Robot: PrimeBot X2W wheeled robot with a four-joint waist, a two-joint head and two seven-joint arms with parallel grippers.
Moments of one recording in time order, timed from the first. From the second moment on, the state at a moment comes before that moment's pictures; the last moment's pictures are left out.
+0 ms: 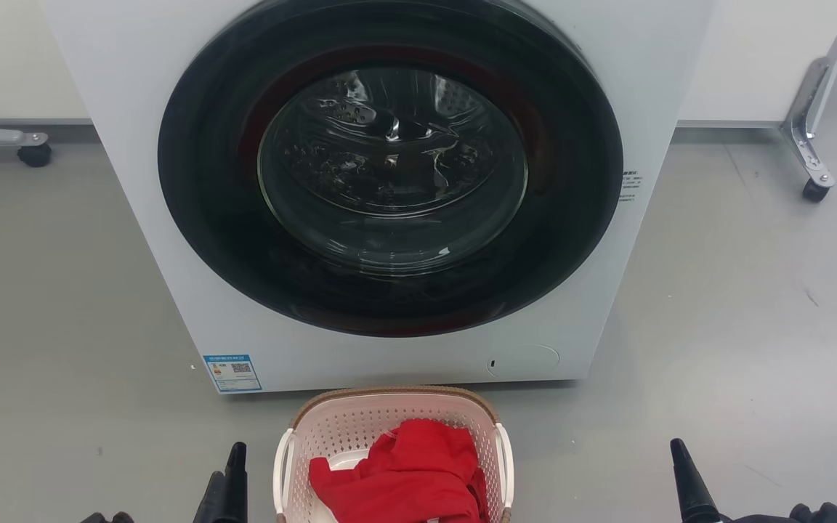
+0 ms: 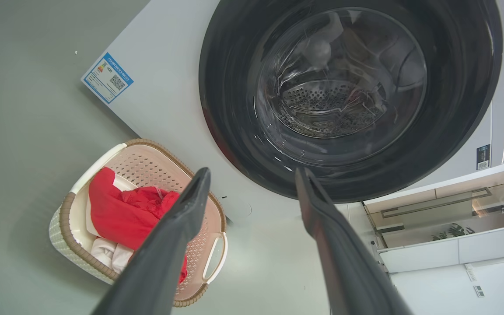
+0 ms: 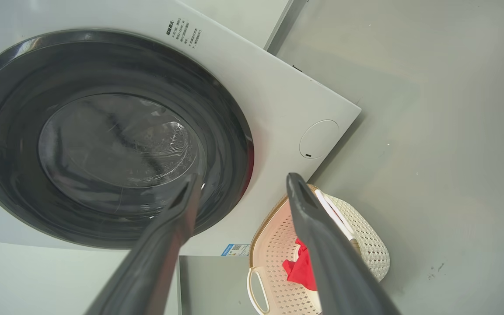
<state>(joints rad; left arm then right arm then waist) -0.04 0.03 -0.09 0.28 -1.16 -0.03 -0.03 -0.07 -0.04 0.11 0.33 1.16 0.02 -0.03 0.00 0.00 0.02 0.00</state>
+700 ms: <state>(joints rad) -0.04 0.06 -0.19 0.27 -0.73 0.03 -0.11 -0.08 -0.05 0.21 0.33 0.82 -0.03 -0.11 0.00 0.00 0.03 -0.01</state>
